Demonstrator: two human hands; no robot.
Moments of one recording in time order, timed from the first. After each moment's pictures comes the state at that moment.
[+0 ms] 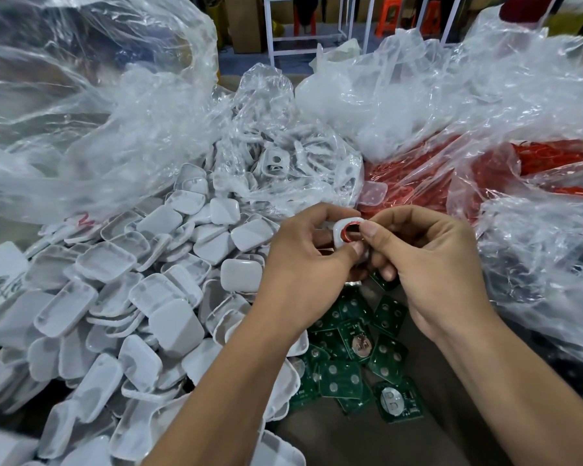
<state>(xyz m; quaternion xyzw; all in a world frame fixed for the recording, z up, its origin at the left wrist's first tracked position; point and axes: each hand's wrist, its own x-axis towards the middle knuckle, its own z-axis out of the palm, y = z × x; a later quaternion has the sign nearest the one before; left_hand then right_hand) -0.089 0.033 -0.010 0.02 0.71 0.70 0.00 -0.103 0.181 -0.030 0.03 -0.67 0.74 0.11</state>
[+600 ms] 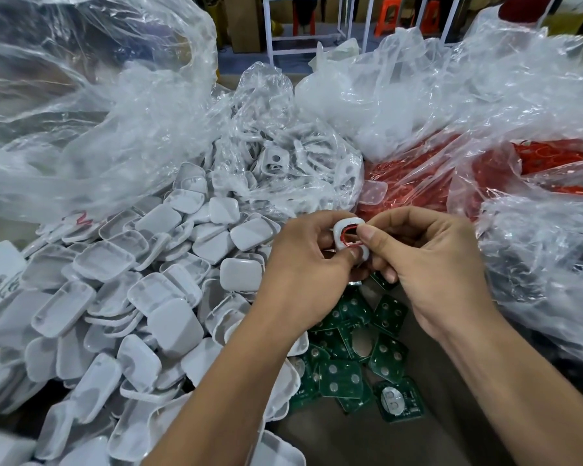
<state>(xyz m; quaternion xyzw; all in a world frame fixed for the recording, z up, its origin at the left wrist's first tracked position) -0.092 0.031 -0.016 0.05 0.73 0.68 0.02 -0.103 0.183 -0.029 0.05 -0.69 0.71 0.11</state>
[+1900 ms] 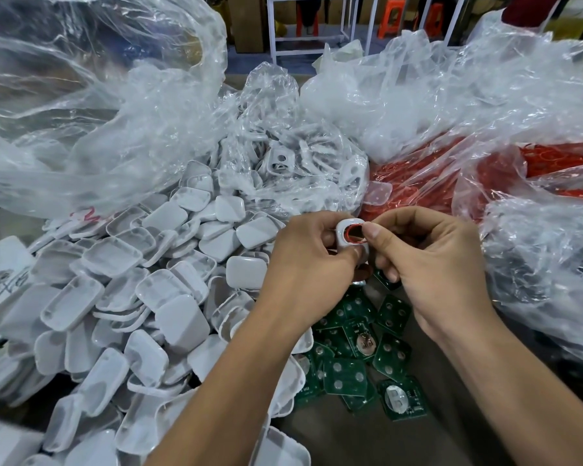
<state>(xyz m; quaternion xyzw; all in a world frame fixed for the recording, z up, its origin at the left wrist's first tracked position) -0.093 0.028 -0.015 0.04 0.76 0.64 0.00 -0.101 0.180 -0.029 0.04 -0.70 0.70 0.14</state>
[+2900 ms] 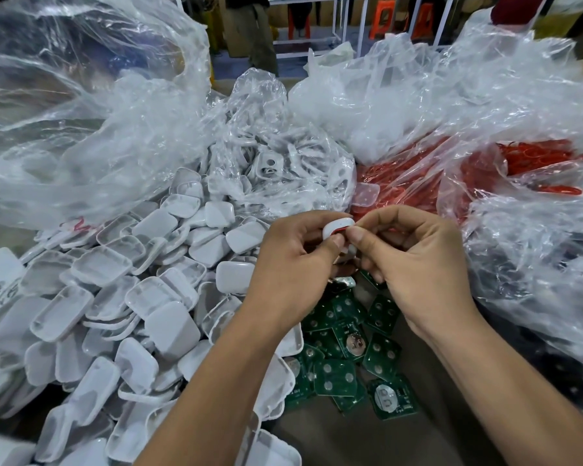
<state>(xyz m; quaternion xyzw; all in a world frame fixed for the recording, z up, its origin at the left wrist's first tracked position) -0.093 0.025 -0.016 0.05 0.71 0.70 -0.02 -0.103 0.180 -0.033 0.09 -0.70 0.69 0.14</state>
